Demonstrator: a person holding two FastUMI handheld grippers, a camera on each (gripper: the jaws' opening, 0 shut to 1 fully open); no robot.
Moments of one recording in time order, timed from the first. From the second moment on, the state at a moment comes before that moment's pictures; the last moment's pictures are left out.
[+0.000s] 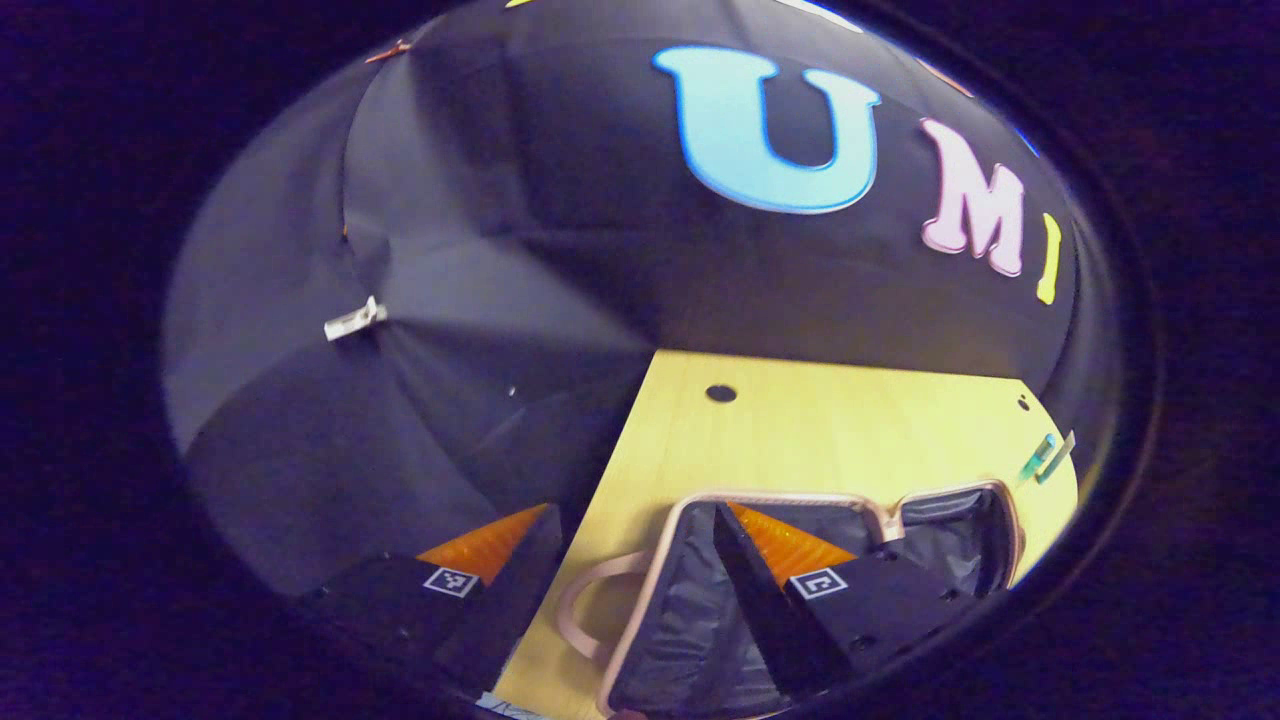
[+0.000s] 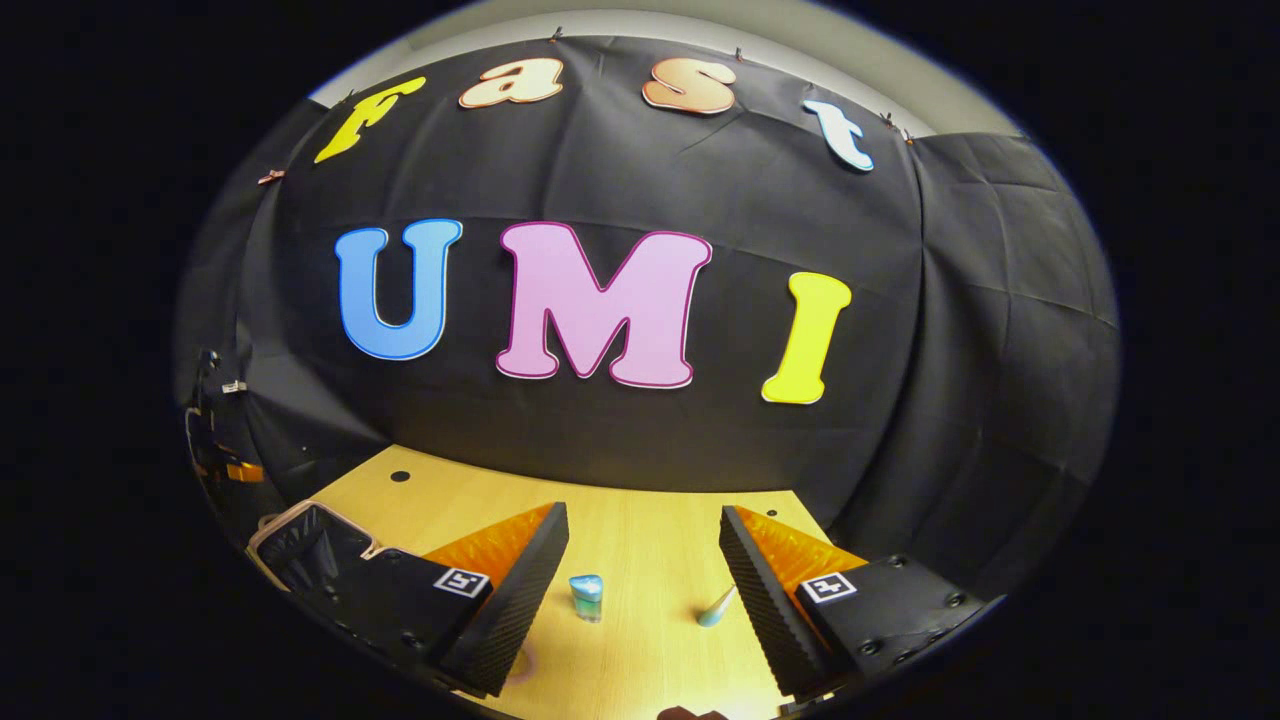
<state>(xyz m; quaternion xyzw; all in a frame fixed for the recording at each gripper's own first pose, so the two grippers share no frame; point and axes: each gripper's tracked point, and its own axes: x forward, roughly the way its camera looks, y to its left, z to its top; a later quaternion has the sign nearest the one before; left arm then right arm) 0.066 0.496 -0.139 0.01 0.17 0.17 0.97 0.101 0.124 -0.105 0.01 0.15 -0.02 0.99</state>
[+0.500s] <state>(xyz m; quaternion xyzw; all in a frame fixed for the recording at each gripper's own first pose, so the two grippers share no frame) 0.086 0.251 0.023 0.06 -0.03 0.05 1.00 0.088 0.106 -0.101 0.02 0.12 -0.03 0.99</state>
